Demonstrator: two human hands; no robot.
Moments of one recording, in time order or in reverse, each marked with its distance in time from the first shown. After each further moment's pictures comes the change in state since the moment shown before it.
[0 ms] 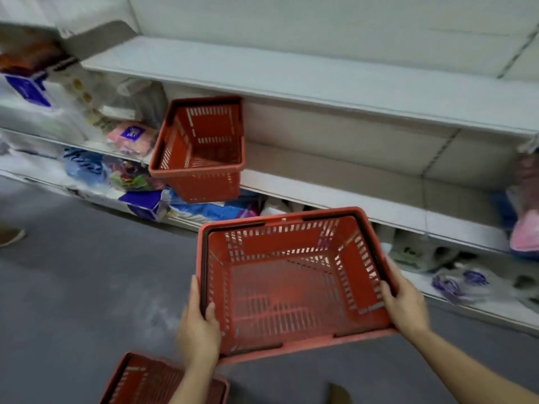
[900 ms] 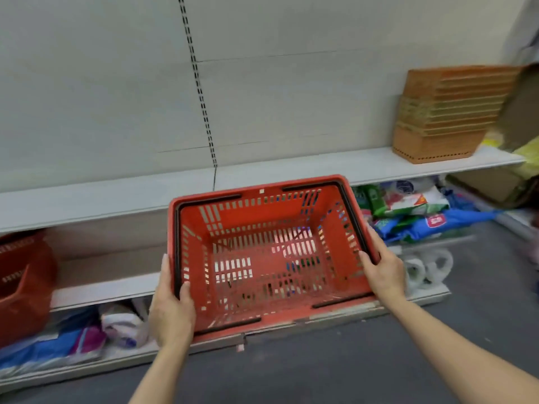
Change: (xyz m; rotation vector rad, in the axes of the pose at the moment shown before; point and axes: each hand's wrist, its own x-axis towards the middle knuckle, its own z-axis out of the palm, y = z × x) left_hand -0.358 0.372 0.158 -0.193 -0.024 0.588; right_hand -0.028 0.301 -0.465 0.151 0.663 0.091
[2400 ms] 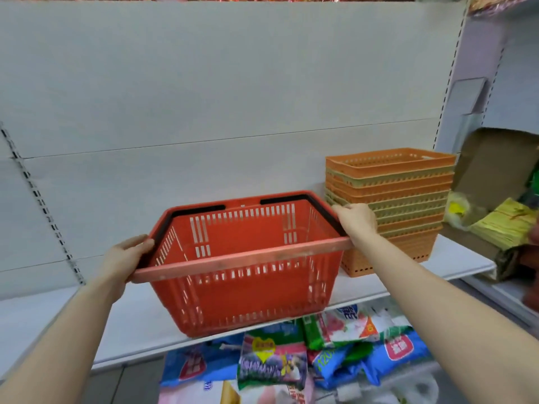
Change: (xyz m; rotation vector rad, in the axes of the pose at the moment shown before) left_hand 0.256 0.358 0.319 -0.497 -0.362 -0.126; right_hand 0.547 0.054 -0.085 0.092 0.011 0.226
